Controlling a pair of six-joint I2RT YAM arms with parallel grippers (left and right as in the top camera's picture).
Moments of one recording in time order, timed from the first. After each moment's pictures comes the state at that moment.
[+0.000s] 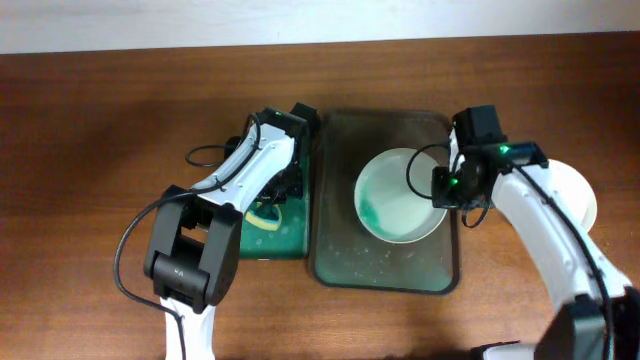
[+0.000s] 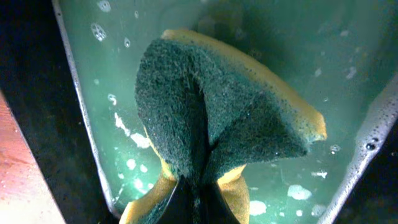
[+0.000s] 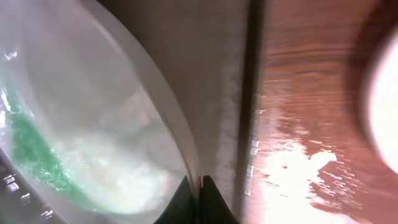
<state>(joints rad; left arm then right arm) -0.46 2.12 1.64 -1.23 -0.22 -0.47 0.12 1.54 1.17 -0.98 0.02 0.21</state>
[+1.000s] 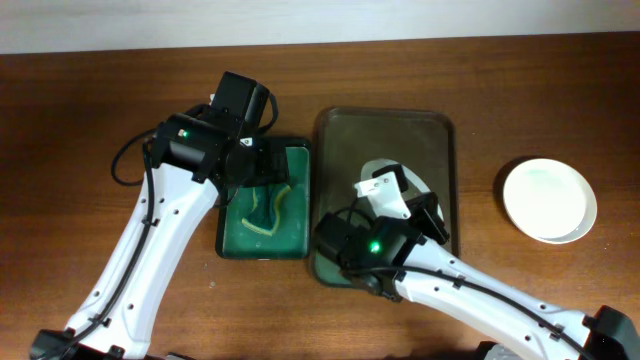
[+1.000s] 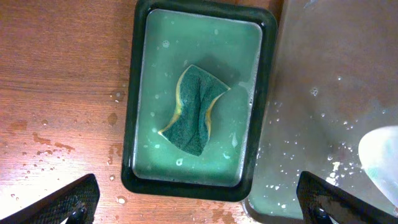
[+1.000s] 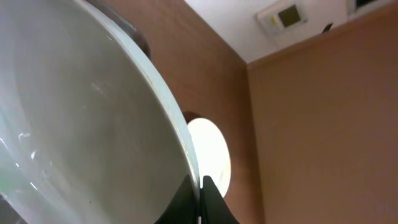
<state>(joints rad) -0.38 1.59 1.64 -1.27 -0.11 -0.46 0.94 1.48 1.17 -1.34 1.14 0.63</state>
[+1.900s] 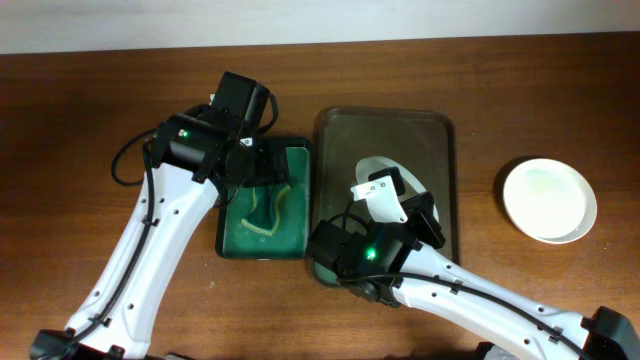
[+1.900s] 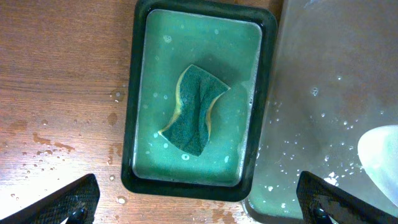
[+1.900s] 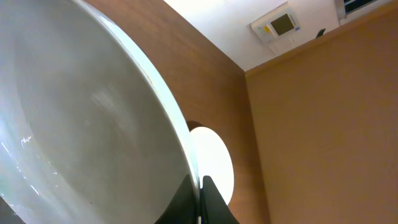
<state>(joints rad) -0.38 1.59 1.64 -1.27 -0.11 -0.46 0.97 1.48 1.18 -1.35 1.17 0.70</state>
